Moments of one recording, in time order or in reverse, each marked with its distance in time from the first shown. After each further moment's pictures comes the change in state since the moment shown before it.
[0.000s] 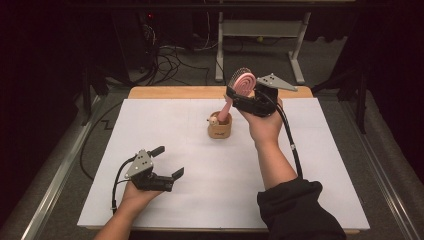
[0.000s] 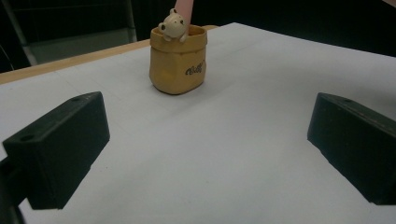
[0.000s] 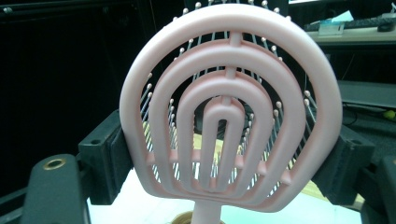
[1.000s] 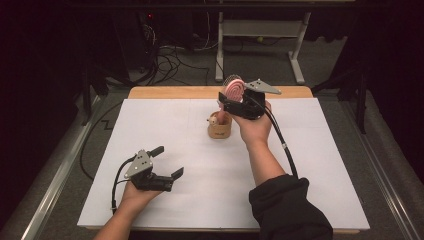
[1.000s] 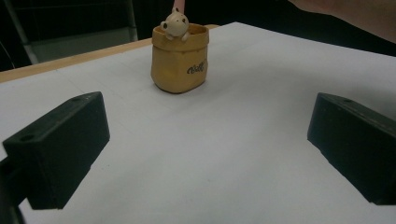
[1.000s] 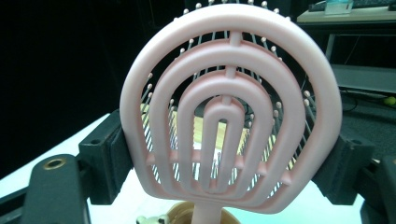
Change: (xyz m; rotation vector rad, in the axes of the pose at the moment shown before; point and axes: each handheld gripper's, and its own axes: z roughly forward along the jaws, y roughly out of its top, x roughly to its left) left arm 0.001 -0.001 0.000 0.001 0.005 -0.005; right arm 0.004 -0.026 0.032 0.062 -0.012 -0.009
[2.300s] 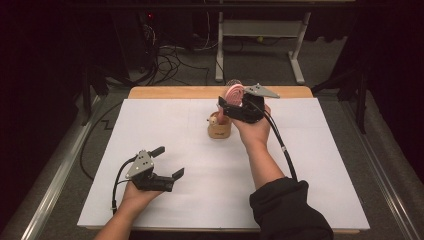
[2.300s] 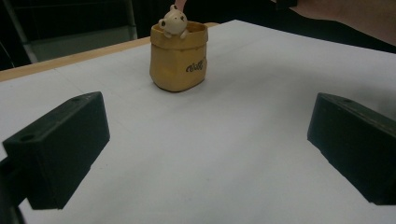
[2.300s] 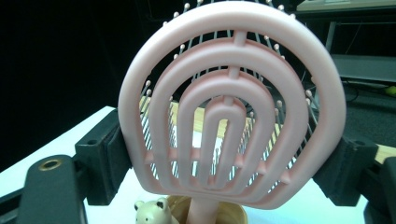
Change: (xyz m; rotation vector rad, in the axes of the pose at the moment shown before) left arm -0.002 0.000 0.002 0.007 -0.001 0.006; right arm -0.001 -0.012 0.001 0.023 -0.004 0.021
